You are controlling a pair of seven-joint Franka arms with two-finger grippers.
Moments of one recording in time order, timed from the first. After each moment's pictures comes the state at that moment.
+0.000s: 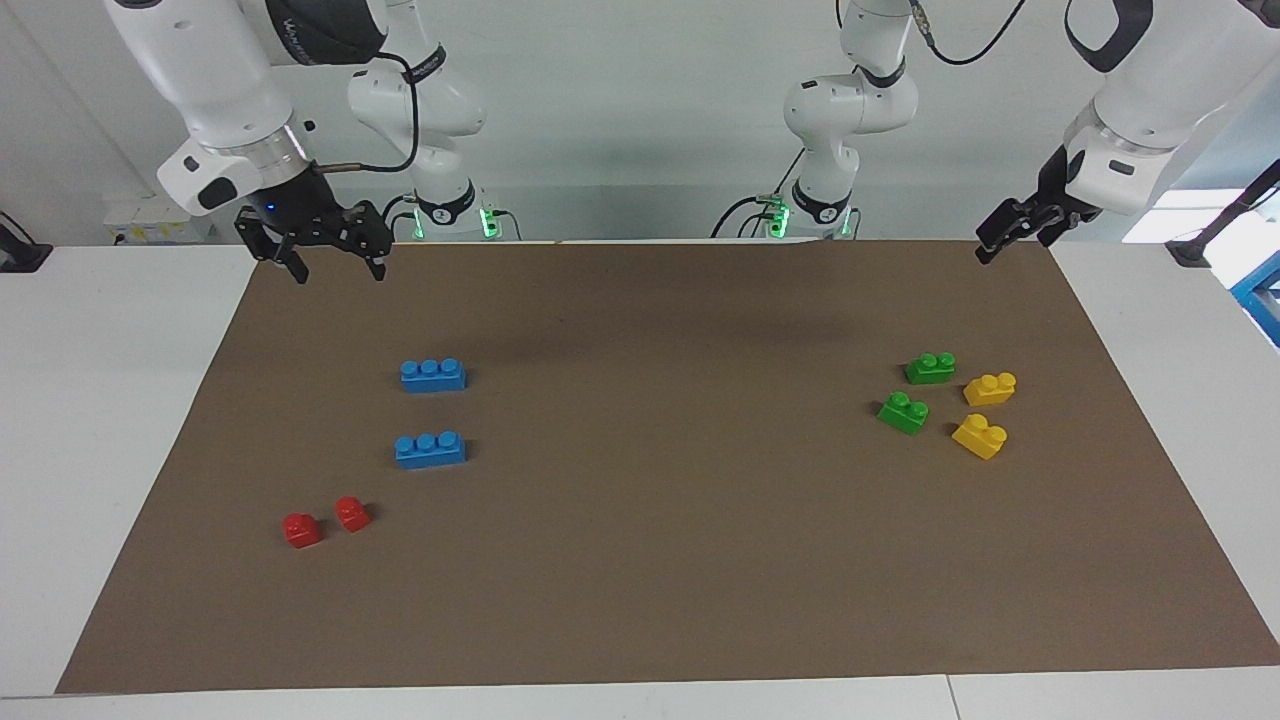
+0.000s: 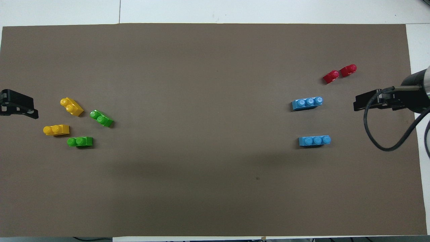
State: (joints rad) left arm 0.05 0.02 -0.04 -1.53 0.00 1.41 -0.20; right arm -0.14 -0.05 0.20 -1.65 0.05 1.59 0.03
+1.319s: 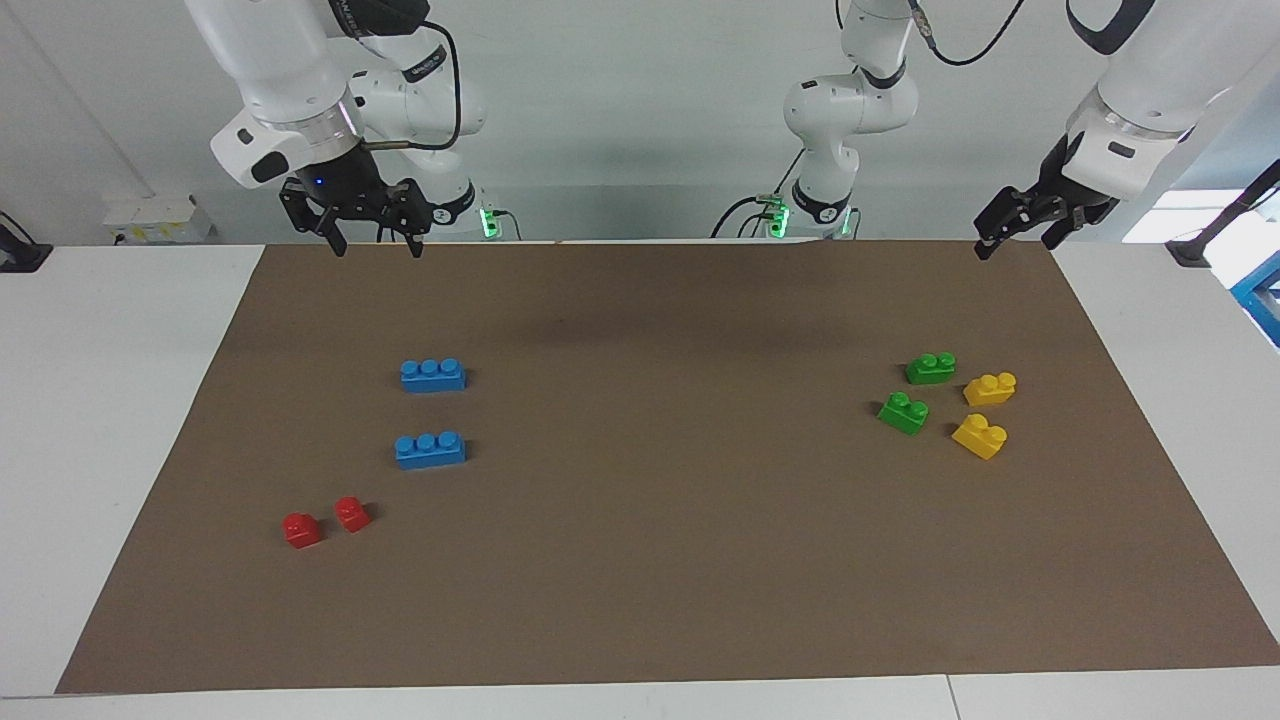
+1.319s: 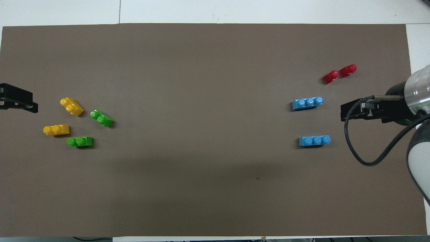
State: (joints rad) left arm 0.05 0.03 -0.06 -1.46 -0.01 1.39 -0.11; right arm -0.15 -0.08 0.26 -1.65 0.04 1.52 0.18
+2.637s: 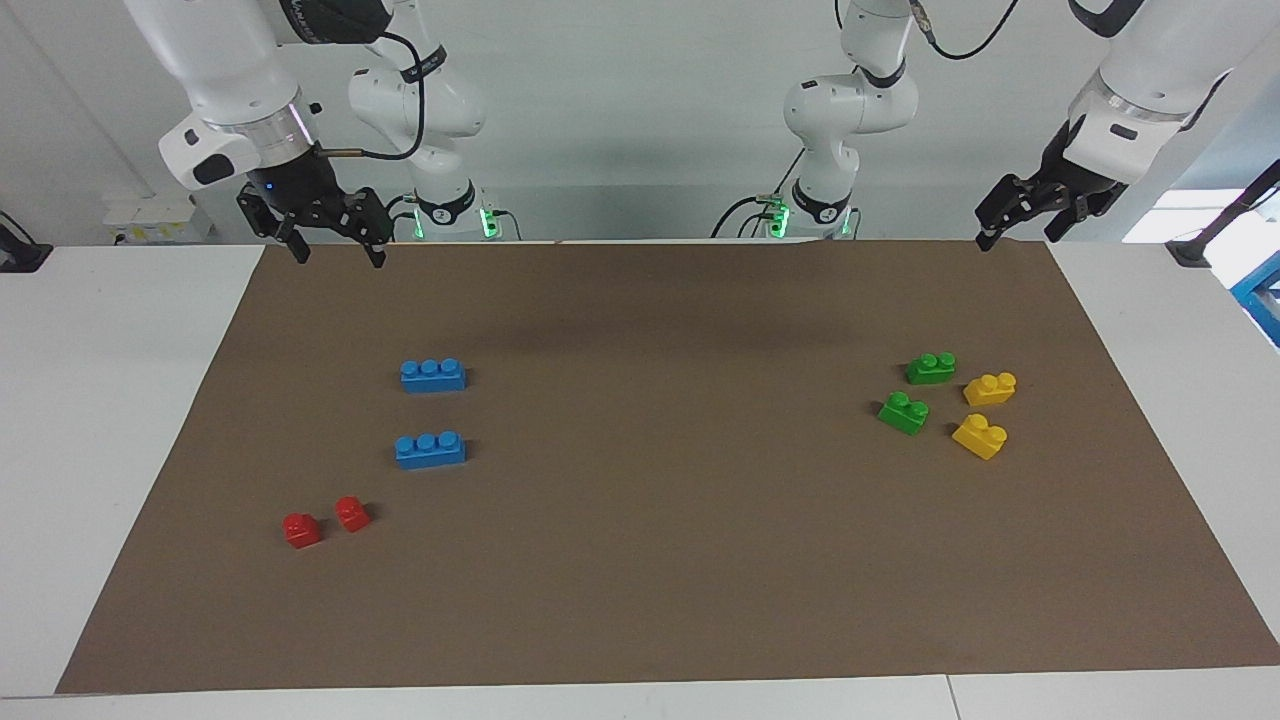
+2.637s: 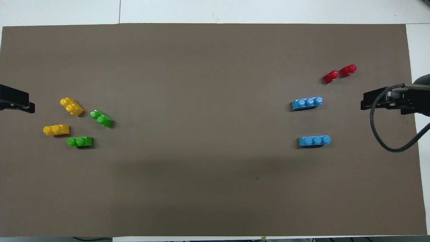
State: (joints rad) left arm 0.05 0.01 -0.06 -1.45 -0.01 1.39 -0.10; right arm -0.06 -0.08 0.08 -1.65 0.04 1.58 0.17
